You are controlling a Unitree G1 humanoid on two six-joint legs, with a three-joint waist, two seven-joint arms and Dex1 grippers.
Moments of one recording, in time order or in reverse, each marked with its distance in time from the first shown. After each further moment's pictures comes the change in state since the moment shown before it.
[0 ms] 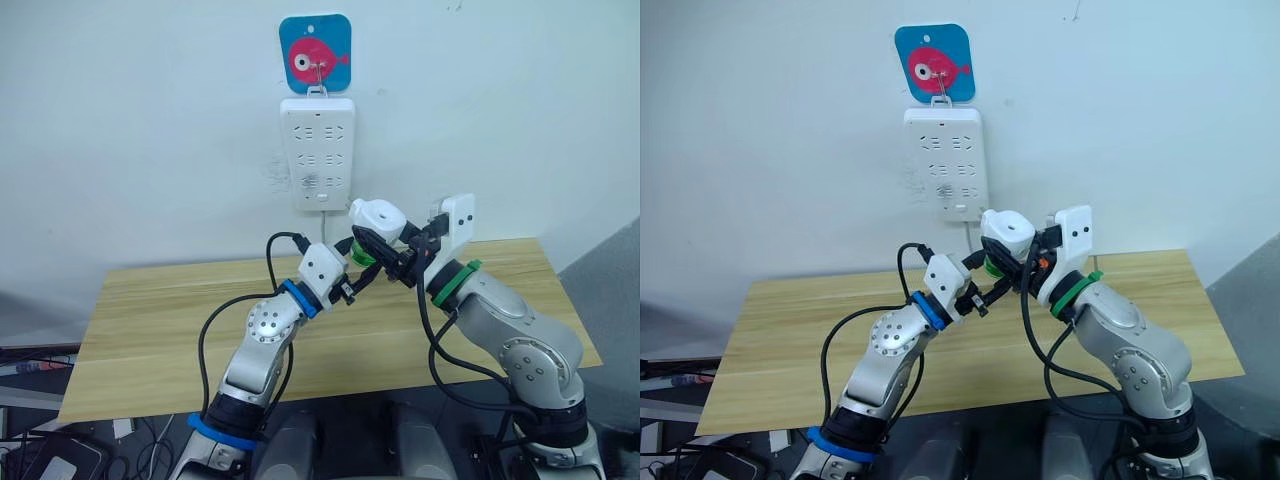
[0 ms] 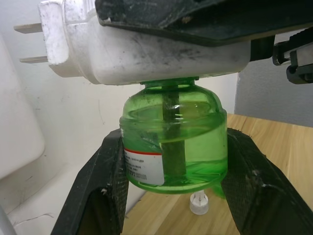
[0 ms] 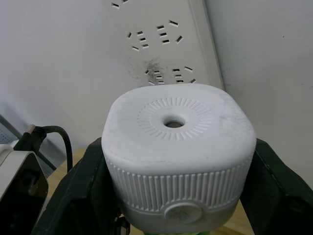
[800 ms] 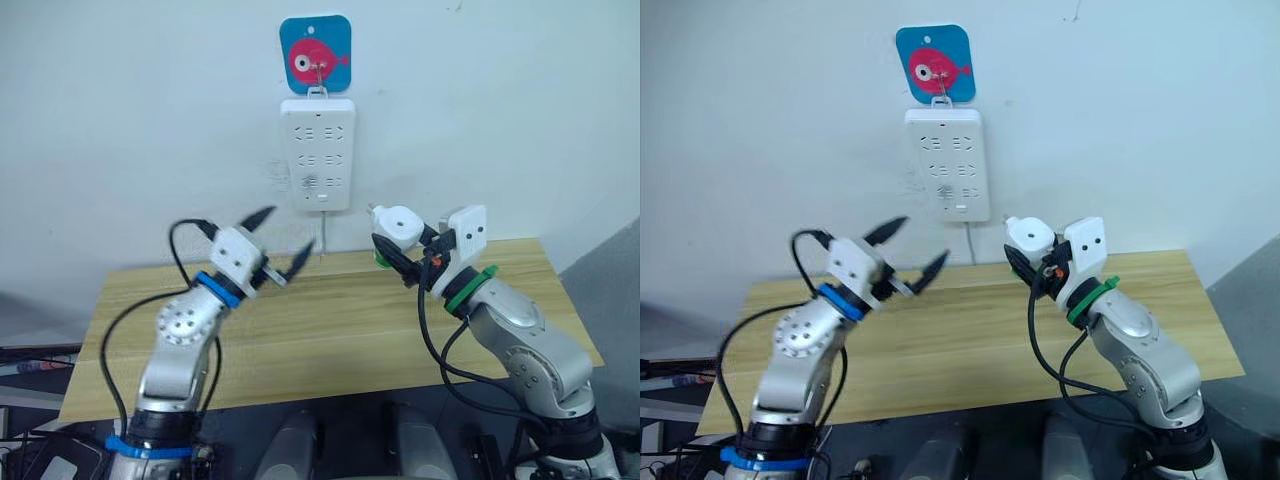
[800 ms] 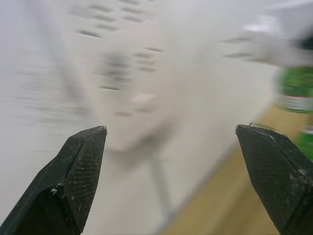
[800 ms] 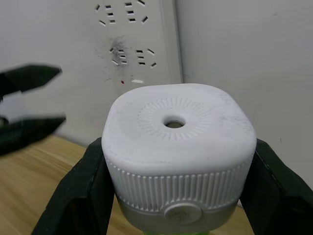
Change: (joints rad) left arm 0.009 0.249 0.314 -0.156 -0.087 0.080 0.039; right arm 0.076 -0.096 0.007 0.019 -0.244 -0.126 0.153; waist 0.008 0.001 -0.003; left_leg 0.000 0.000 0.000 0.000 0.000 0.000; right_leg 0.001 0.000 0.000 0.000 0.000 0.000
